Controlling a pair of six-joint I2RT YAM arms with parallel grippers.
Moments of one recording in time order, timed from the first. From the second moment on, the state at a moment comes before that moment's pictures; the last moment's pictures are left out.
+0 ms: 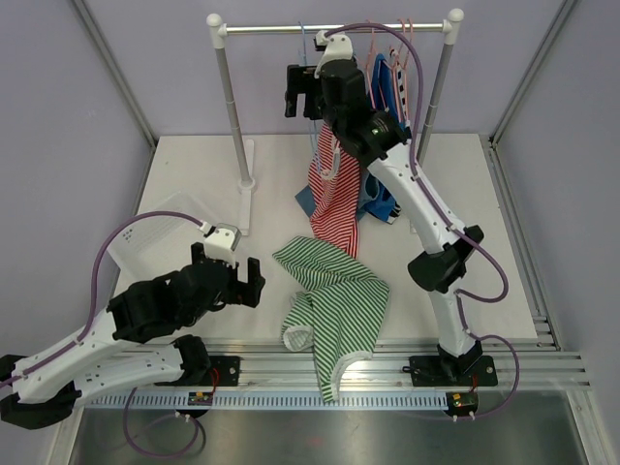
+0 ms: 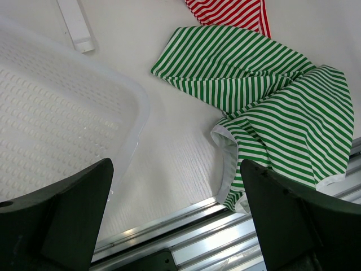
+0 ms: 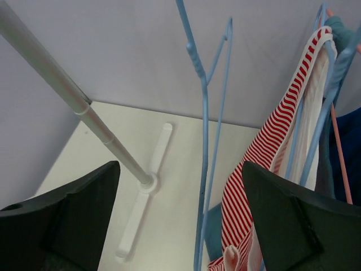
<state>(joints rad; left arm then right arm) -1.09 0.66 0.92 -0.95 -0.54 -0.55 0.69 2.15 2.61 -0.61 0.33 0.24</state>
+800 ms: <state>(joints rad) -1.11 1.23 1.02 -0.55 -0.34 -0.49 0.73 0.91 1.48 -0.62 0.12 0.21</state>
